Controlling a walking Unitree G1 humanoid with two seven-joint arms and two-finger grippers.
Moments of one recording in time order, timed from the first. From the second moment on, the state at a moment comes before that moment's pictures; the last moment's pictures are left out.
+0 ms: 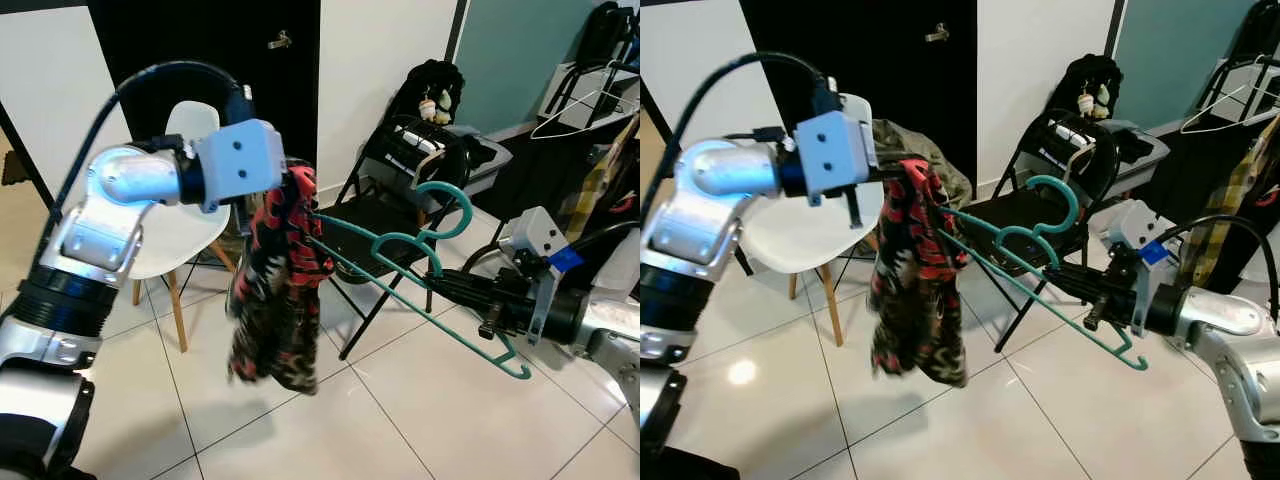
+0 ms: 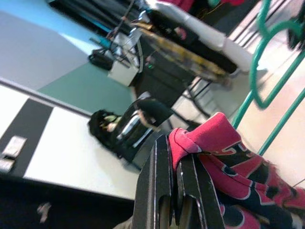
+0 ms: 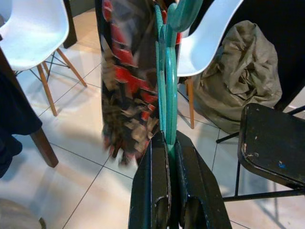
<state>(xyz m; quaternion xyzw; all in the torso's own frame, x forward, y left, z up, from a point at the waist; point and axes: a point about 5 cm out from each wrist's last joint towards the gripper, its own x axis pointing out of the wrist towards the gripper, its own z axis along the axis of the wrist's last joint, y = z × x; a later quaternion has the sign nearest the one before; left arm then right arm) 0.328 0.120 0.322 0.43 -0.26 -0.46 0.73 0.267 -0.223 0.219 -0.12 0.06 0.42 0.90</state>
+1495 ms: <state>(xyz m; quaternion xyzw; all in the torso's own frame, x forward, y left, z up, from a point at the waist) 0.324 0.112 0.302 0.48 -0.24 -0.49 0.69 0.250 -0.231 0.227 -0.13 0.08 0.50 0.85</state>
